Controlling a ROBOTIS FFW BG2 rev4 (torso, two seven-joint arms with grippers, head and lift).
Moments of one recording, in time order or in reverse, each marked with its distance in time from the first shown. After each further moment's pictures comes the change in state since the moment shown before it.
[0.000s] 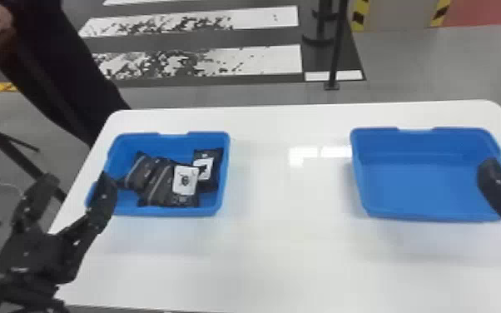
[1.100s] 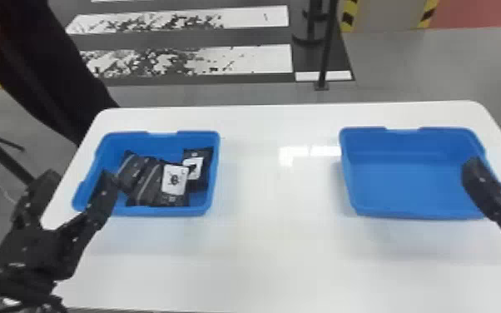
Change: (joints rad) left arm -0.014 0.029 -0.036 0.002 0.028 0.030 0.000; right arm -0.002 0.000 0.000 0.000 -0.002 0.000 0.000
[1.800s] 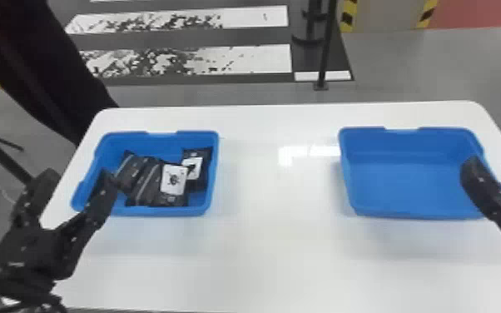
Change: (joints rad) left arm -0.001 0.000 -0.002 0.000 0.002 -0.002 0.000; right arm 0.000 0.000 0.000 0.000 -0.001 0.000 0.000
